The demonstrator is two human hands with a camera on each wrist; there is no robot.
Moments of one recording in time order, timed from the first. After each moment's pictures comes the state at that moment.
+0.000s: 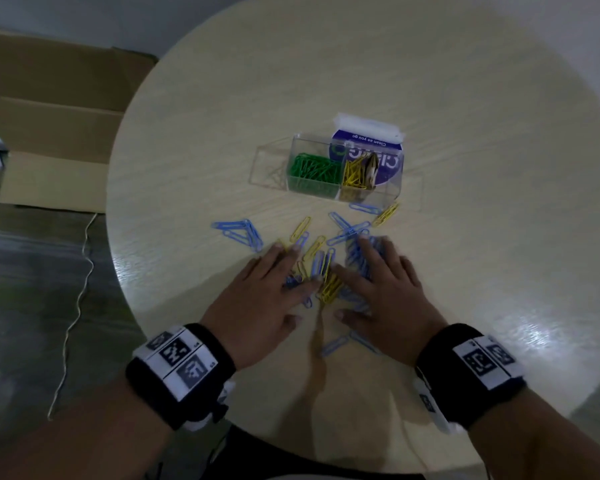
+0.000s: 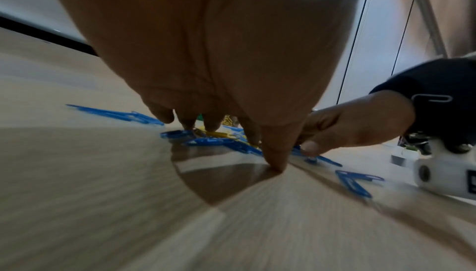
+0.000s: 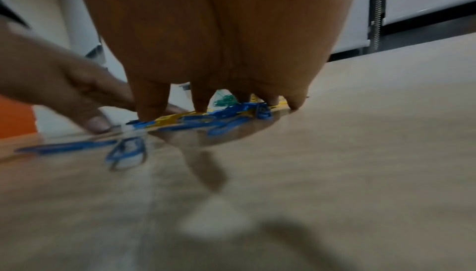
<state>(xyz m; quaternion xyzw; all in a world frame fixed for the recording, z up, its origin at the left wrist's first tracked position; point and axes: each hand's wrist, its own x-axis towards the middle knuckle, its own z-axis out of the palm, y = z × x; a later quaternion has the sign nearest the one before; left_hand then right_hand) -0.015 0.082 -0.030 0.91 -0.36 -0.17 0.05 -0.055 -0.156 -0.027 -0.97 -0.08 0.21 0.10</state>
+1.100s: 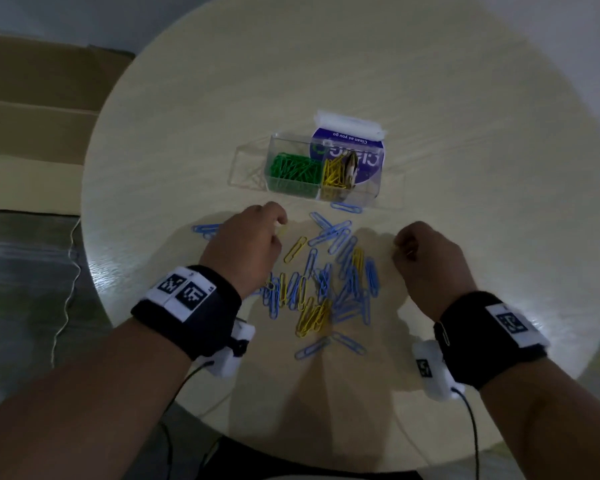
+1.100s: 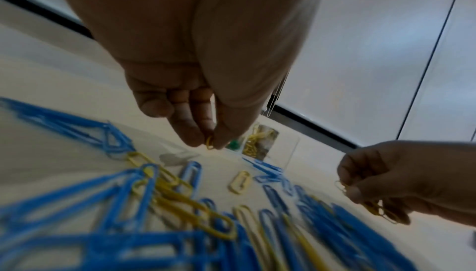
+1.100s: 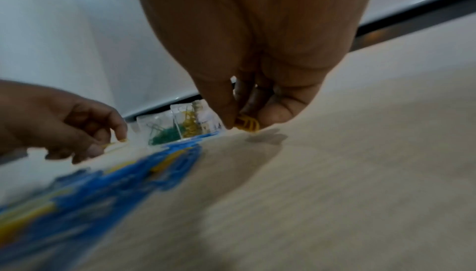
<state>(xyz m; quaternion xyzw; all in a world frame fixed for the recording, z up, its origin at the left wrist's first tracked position) 0.053 0.041 -0.002 0.94 -0.19 -0.15 0.23 -0.023 -0.220 -0.017 -0.95 0.14 0.06 0.28</state>
